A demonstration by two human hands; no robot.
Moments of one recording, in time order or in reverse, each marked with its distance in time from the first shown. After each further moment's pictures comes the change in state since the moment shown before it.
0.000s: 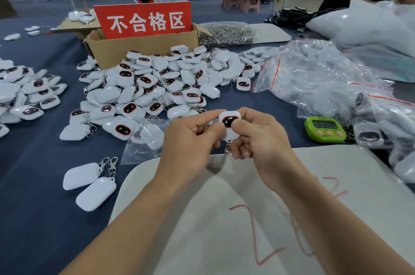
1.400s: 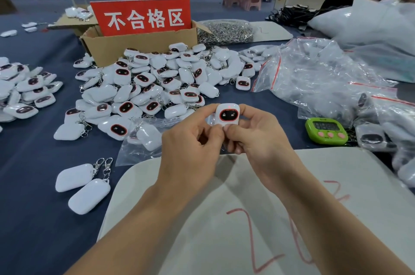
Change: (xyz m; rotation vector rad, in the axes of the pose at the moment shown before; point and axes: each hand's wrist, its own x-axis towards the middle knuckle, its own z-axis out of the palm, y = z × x) left_hand -0.012 0.010 0.010 0.308 0.182 0.167; right_hand 0.004 0.004 -0.001 0.071 -0.080 -0.061
